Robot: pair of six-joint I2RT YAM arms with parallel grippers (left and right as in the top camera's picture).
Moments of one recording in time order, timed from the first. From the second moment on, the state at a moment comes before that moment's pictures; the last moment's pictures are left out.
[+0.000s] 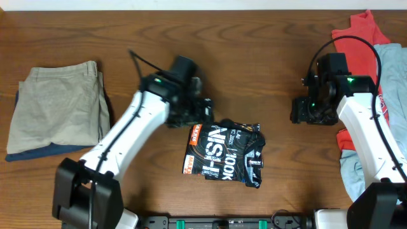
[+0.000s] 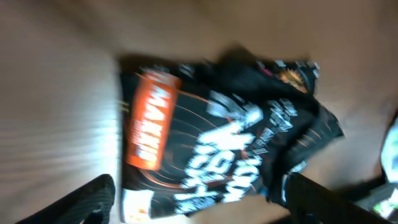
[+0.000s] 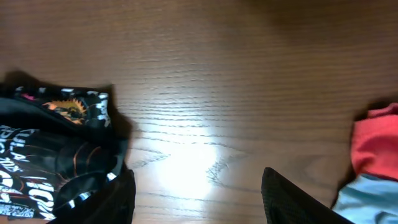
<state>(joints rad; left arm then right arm) -0.42 1.66 1.29 -0.99 0.34 -0.43 0.03 1.55 1.22 -1.11 -0.08 0.10</state>
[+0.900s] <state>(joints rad) -0.42 2.01 1.22 -0.81 0.60 -0.04 0.03 1.55 1.22 -1.12 -0.11 0.09</state>
